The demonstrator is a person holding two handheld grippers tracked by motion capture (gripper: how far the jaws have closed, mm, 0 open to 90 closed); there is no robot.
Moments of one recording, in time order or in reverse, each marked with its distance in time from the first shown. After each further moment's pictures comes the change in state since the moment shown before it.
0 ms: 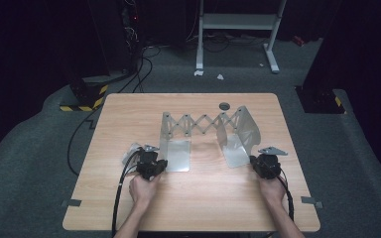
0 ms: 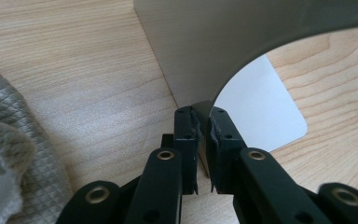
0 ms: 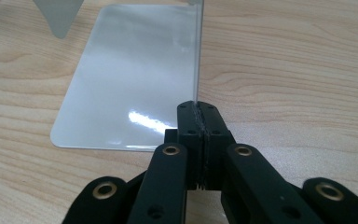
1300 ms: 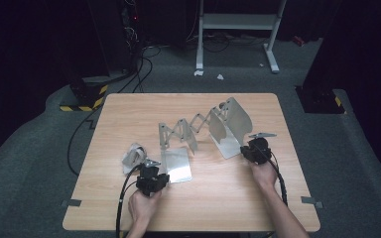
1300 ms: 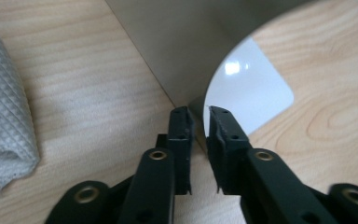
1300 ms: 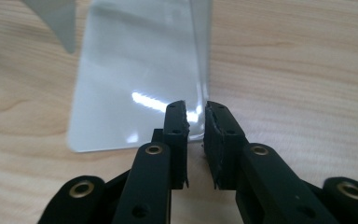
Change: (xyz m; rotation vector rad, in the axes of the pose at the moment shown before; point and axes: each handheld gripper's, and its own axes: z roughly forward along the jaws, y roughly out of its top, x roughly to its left) left arm -0.026 -0.037 -0.023 0.060 -0.029 0.005; right arm 0.005 0.043 0.030 0.100 0.051 0.016
